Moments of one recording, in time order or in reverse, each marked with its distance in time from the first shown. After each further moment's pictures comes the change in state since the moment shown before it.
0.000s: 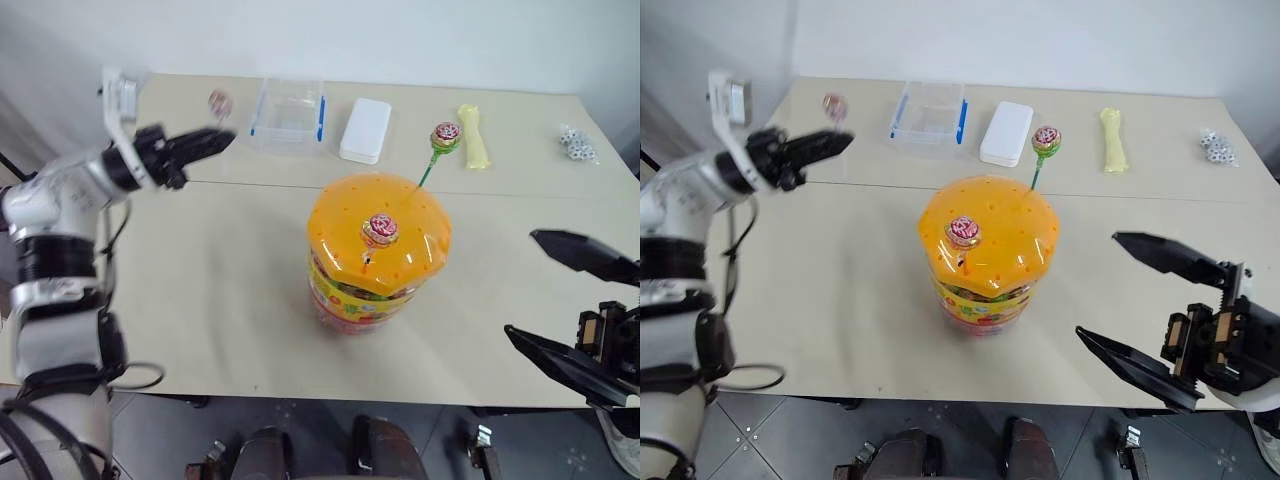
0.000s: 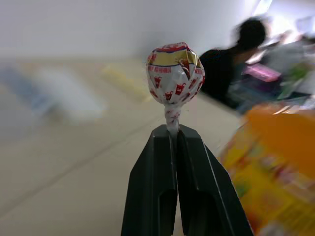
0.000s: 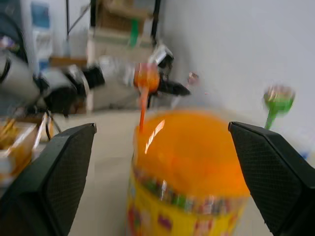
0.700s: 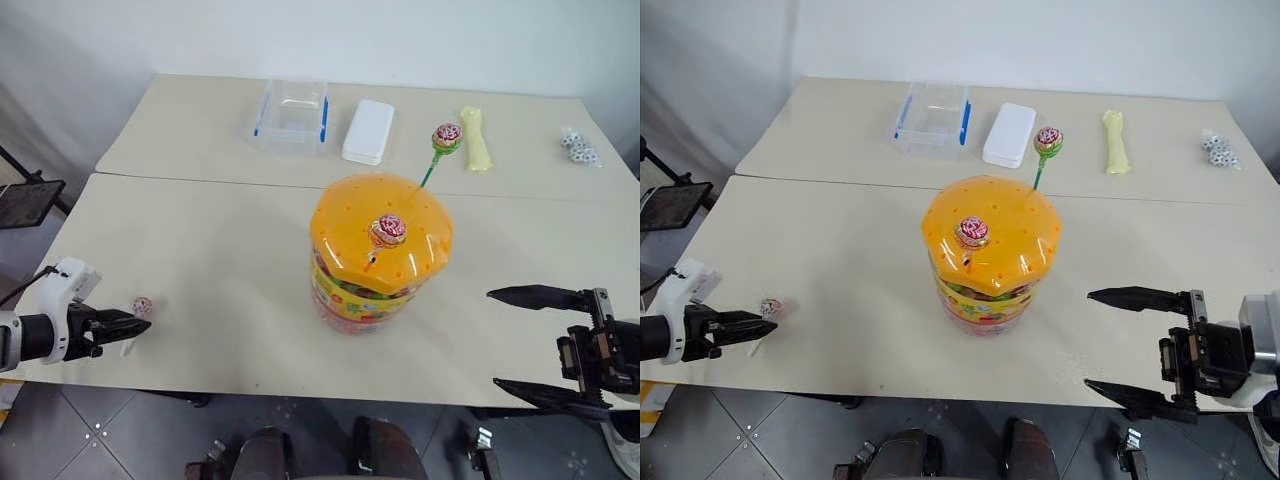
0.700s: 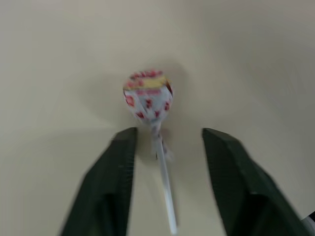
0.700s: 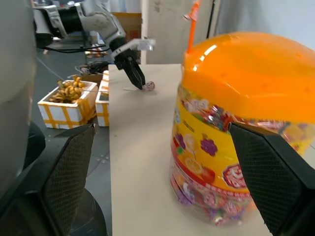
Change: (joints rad) left arm 0.874 0.209 0.273 -0.616 0.004 0.260 0.149; right arm -0.084 -0.023 0.111 0.183 -0.165 0.046 0.297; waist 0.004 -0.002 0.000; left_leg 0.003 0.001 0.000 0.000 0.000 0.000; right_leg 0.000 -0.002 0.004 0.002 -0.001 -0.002
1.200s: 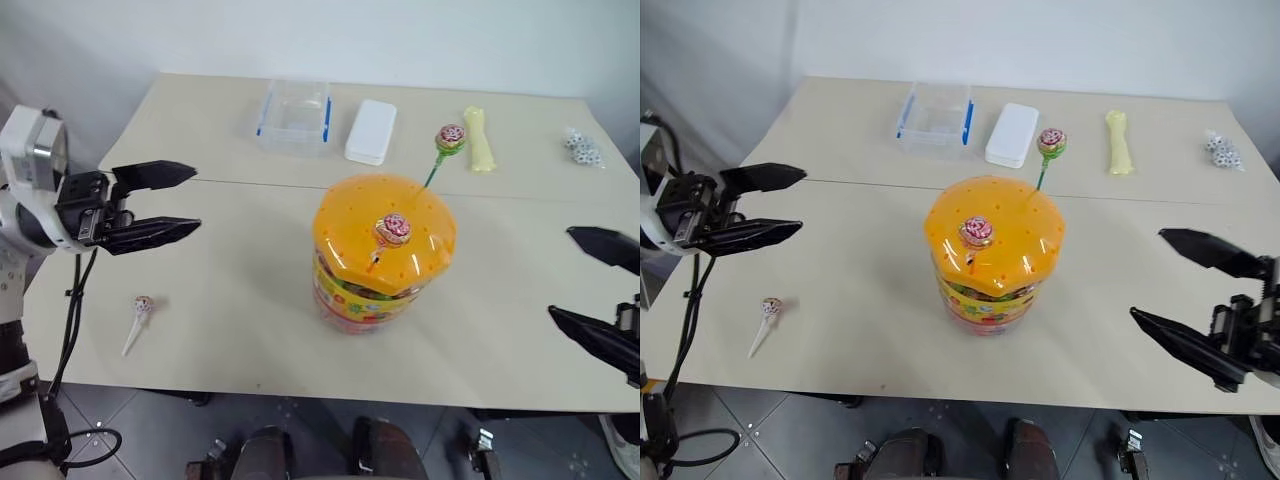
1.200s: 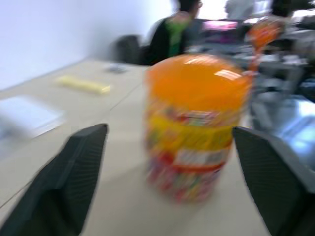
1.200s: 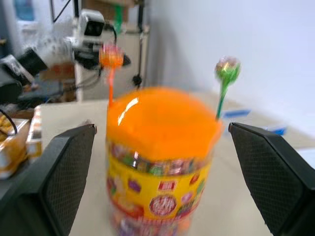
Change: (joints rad) left arm -0.707 -0.207 -0.170 0.164 -0.301 -0.331 -0.441; right arm 0.052 0.055 -0.309 -0.092 0.243 0.109 -0.264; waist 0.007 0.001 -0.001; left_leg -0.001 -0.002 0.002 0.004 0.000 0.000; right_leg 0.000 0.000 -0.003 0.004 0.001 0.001
